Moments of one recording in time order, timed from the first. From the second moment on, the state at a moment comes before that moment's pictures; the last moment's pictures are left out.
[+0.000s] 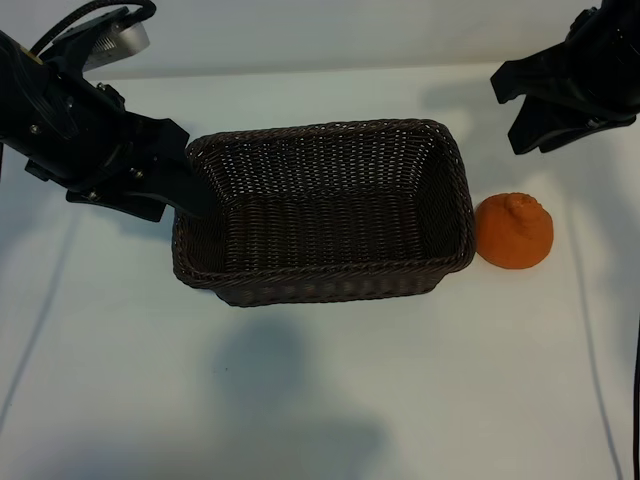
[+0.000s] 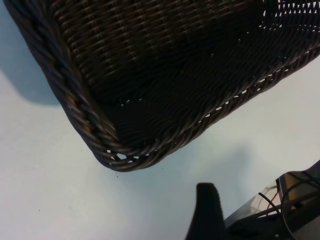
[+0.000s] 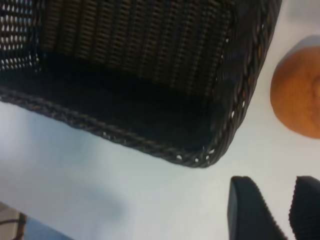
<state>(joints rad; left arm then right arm) -0.18 1.55 -1.25 -0.54 1.16 0.23 0.13 1.57 -1.42 0.33 1.19 -0.05</state>
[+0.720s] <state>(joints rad) -0.18 1.55 -1.25 -0.54 1.14 0.23 0.13 1.57 -1.42 0.24 1.17 -0.09</state>
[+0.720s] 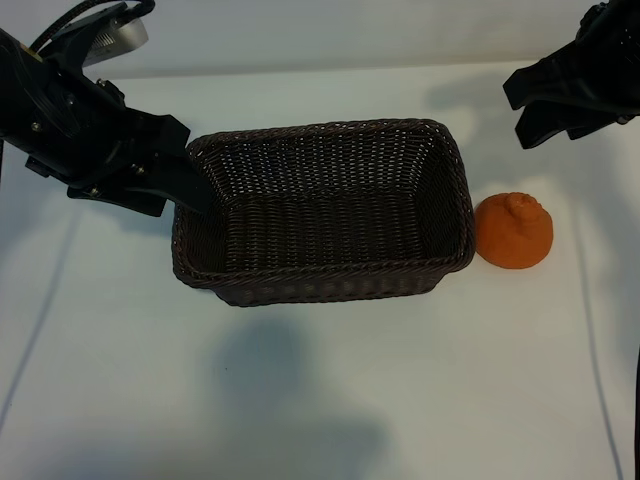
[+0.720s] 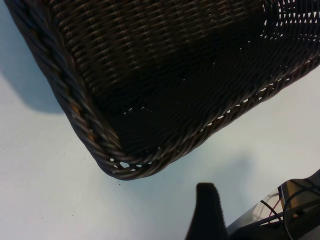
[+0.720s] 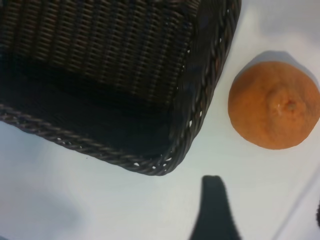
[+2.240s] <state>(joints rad) -0.18 1.55 -1.25 -0.54 1.14 0.23 0.13 1.68 -1.42 0.10 1.17 -0.04</state>
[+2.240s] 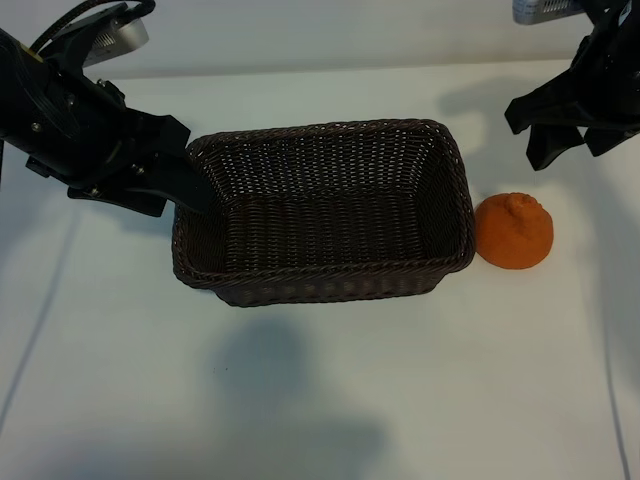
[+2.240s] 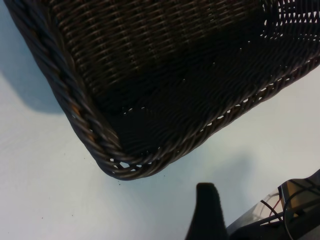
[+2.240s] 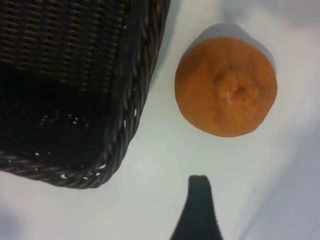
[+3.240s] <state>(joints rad) -0.18 1.55 -1.25 -0.54 1.14 0.23 0.13 1.80 -1.42 0.05 1.12 -0.01</state>
